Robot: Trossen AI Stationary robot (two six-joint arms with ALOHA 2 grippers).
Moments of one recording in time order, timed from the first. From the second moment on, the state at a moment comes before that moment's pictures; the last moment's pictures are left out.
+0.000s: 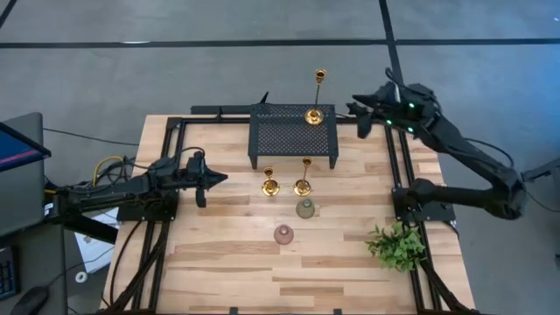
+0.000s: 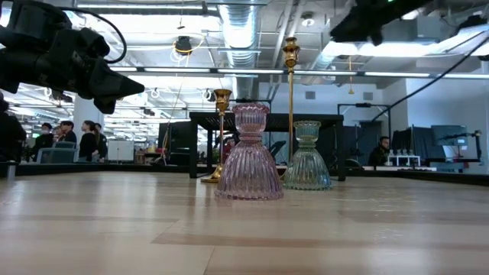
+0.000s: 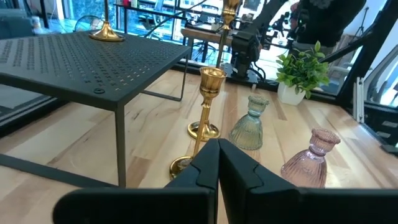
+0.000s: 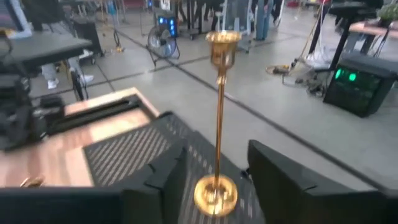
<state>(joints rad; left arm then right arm) 0.30 0.21 0.01 0.25 0.18 -0.11 -0.71 0.89 0.95 -0.30 -0.11 -0.04</state>
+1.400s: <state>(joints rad) 0.06 0.98 0.13 0.91 0.07 -0.02 -0.39 0.39 0.38 -0.11 -0.10 -0.01</state>
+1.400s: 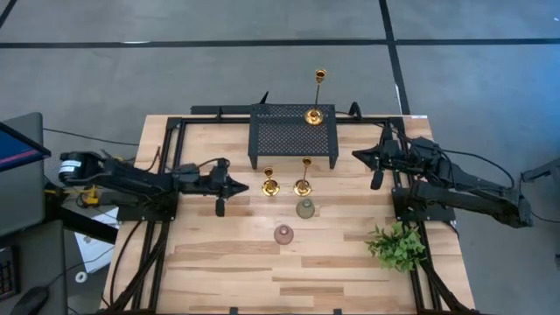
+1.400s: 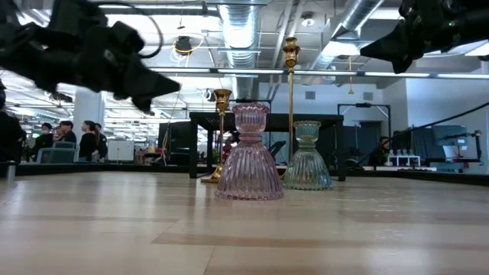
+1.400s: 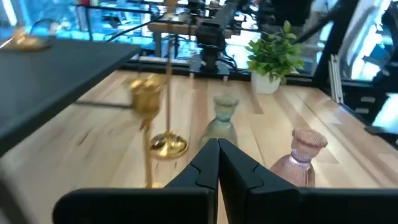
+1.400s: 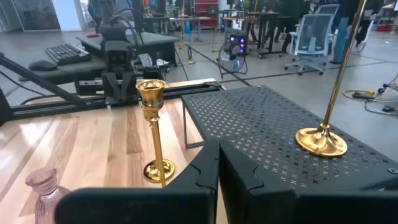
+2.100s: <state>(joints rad) 0.04 1.23 0.24 0.85 -0.16 0.11 -0.39 0.39 0.38 -0.15 -0.10 -0.01</state>
